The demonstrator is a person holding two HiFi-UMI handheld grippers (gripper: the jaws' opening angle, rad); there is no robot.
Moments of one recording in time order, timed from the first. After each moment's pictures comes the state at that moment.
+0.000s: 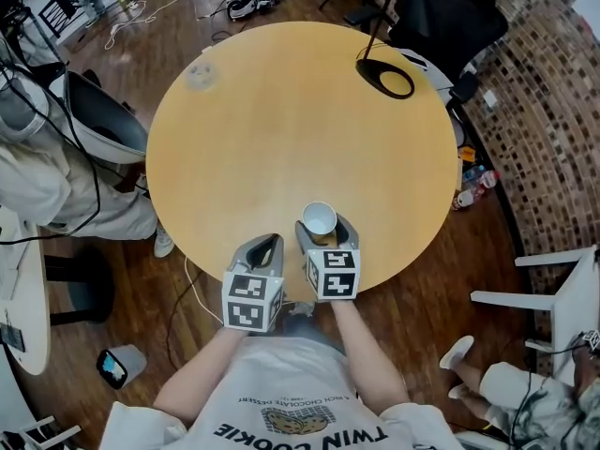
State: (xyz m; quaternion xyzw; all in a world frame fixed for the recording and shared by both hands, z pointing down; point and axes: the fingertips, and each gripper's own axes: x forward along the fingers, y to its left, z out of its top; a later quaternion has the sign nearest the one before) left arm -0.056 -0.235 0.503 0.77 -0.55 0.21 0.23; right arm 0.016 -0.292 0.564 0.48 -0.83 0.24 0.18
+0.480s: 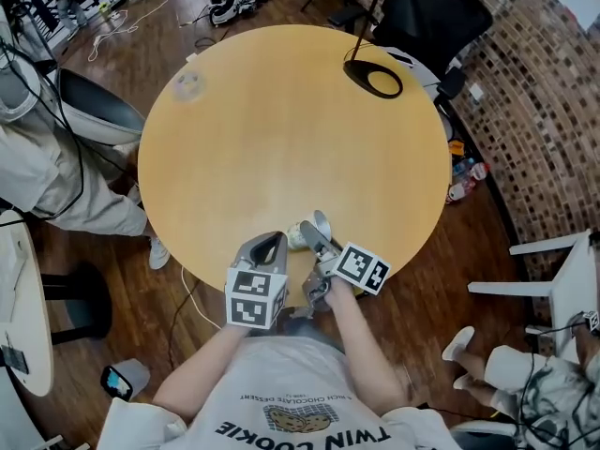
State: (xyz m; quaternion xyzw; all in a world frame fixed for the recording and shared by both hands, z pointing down) left arm -0.049 -0.256 0.501 0.80 -0.51 0.21 0.23; right arm 0.023 -0.288 0.575 0.41 -0.70 0.58 -0.09
